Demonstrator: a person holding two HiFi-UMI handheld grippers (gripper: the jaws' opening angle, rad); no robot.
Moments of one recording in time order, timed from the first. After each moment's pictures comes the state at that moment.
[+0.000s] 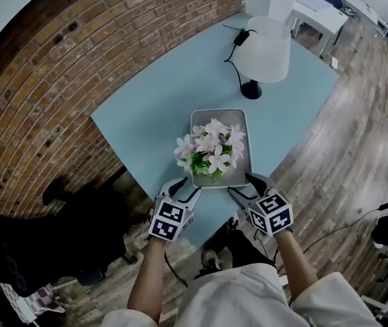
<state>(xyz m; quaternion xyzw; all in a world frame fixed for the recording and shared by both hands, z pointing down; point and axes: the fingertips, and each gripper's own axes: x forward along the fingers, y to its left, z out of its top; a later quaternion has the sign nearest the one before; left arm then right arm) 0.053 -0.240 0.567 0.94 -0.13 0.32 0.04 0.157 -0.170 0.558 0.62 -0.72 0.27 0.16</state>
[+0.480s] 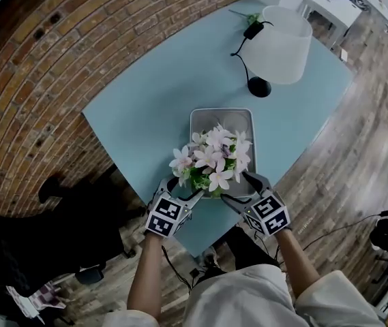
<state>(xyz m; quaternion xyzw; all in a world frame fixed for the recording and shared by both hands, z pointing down) 0.085 -0.282 0.612 0.94 -0.10 0.33 0.07 0.163 -0.215 0.609 0.56 -0.76 0.28 0.19</state>
